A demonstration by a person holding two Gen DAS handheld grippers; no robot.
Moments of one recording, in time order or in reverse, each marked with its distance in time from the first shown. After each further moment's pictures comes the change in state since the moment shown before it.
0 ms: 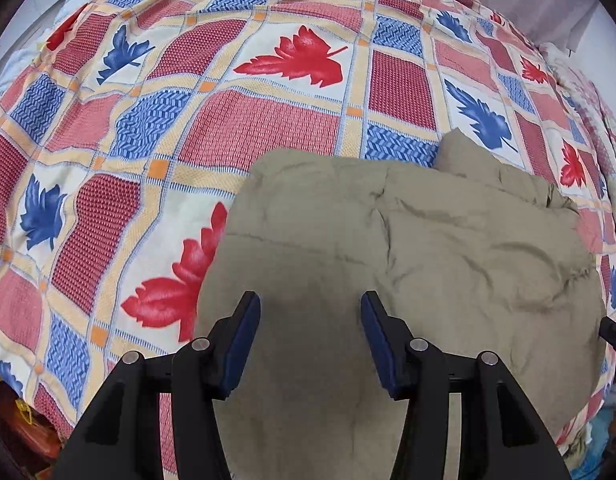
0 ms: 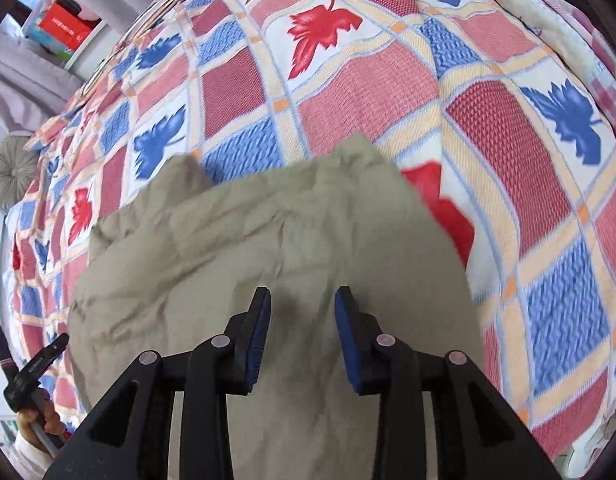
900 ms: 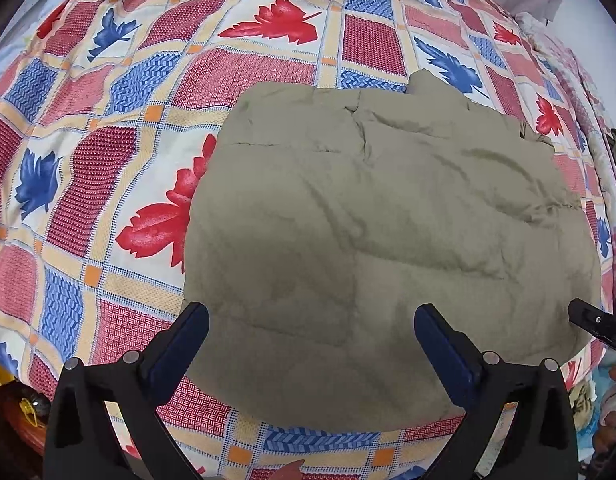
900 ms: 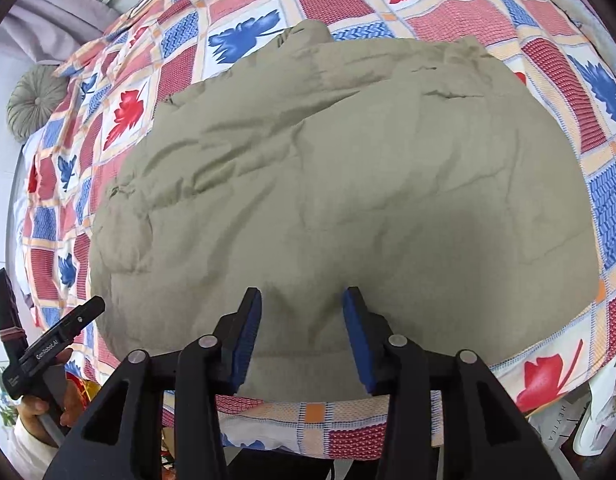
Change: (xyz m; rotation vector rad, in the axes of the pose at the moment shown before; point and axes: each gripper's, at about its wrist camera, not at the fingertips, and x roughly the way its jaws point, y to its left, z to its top) left arm -0.013 0.003 -0.052 0.072 0.072 -0.047; right arm 0.007 0.097 -0.094 -0.090 0.131 0.054
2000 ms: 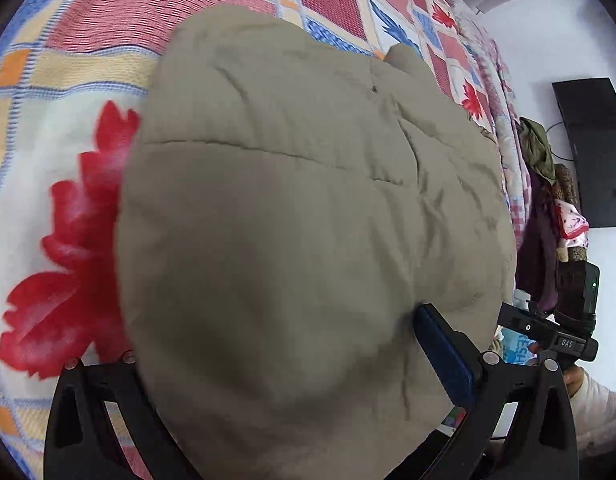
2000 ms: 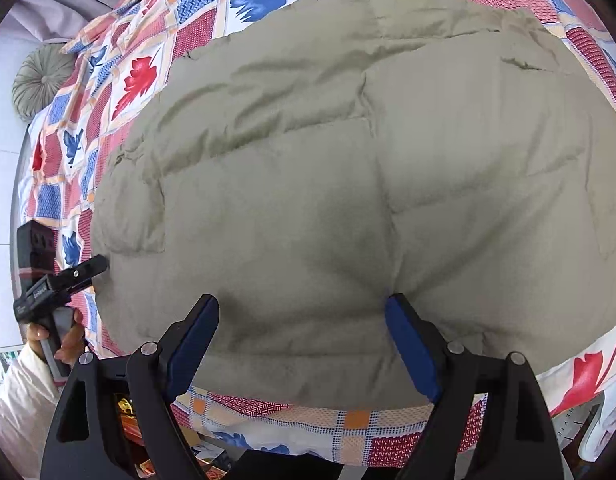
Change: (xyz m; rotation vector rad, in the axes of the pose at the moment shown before) left arm 0.096 0.052 0.050 0.077 0.216 -0.559; right arm 0.042 0.021 -0.007 -0.035 0.075 0.021
